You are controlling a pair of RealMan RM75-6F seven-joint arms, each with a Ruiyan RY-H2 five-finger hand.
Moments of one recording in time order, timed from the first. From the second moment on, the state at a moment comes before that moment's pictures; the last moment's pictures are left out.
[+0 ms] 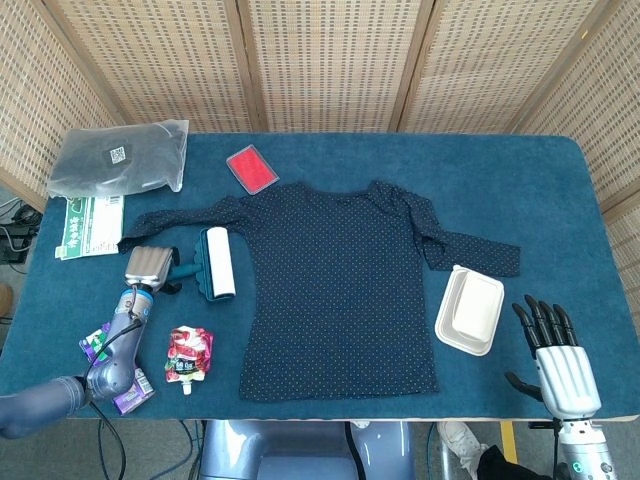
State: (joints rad) left arm -0.76 -1.60 -0.16 -1.16 0.64 0.83 0.65; right arm 0.04 -1.27 0.02 -1.56 -1.62 1.55 -0.11
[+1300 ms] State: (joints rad) left arm -0.96 -1.36 -0.13 -1.43 0.65 0.78 0.82; right arm 0.04 -1.25 0.03 -1.56 -1.59 1.55 -0.07
